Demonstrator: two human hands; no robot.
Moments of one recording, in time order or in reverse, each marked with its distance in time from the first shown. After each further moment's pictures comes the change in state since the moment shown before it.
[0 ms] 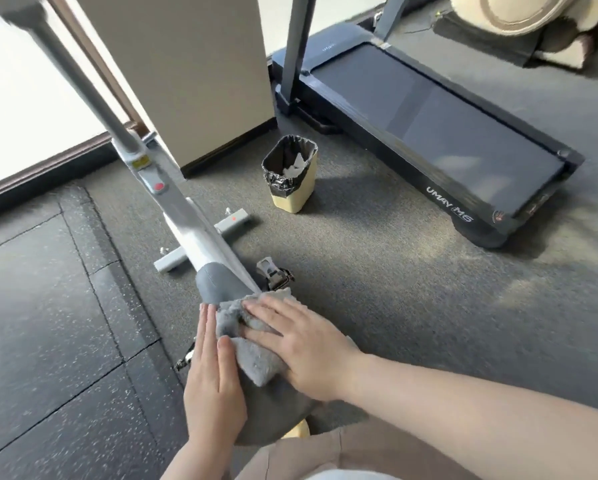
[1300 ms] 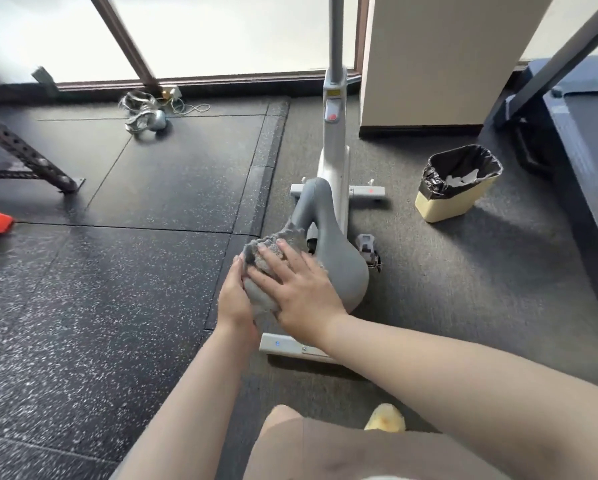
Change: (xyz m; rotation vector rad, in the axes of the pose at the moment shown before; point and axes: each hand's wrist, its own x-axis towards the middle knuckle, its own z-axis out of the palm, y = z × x) left_hand -0.084 0.061 0.016 -1.251 0.538 -0.650; right_hand -0.017 -0.028 0.016 -0.154 -0.068 -0.531
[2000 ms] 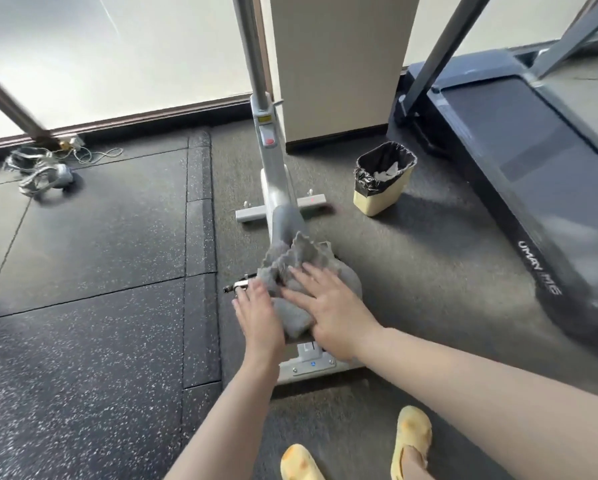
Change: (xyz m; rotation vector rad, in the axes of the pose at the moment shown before) left_hand 0.019 0.004 0.006 0.851 -0.073 0.106; right_hand -0.017 0.009 -0.024 0.130 -0.091 0.324
